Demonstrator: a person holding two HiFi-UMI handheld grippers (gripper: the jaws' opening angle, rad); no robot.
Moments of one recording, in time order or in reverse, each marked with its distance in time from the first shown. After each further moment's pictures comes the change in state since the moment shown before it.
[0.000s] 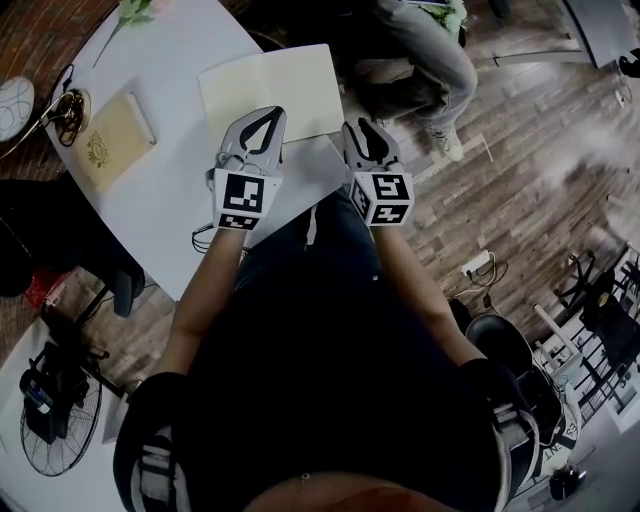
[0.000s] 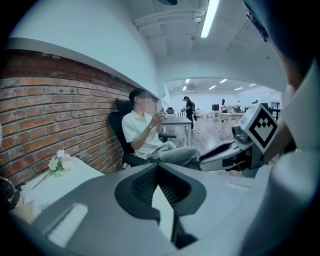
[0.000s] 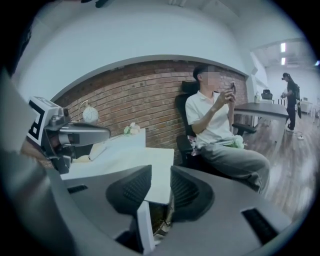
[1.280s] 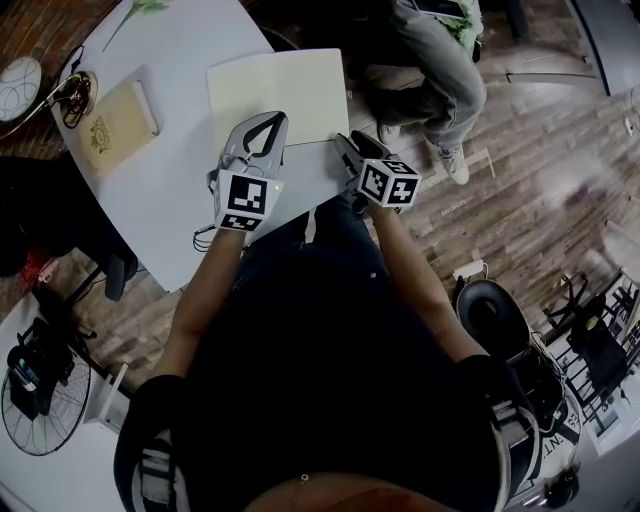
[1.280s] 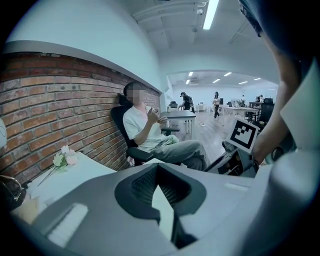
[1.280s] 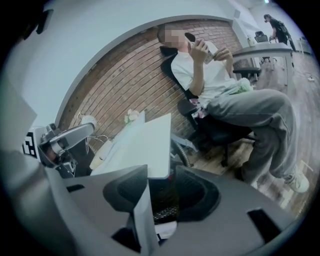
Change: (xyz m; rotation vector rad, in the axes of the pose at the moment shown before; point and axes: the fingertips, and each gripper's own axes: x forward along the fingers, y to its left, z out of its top) left arm 0.005 0.001 -0.031 -0.026 0.108 0.046; right arm 0.043 -0.010 -0.072 0.347 0.244 0.223
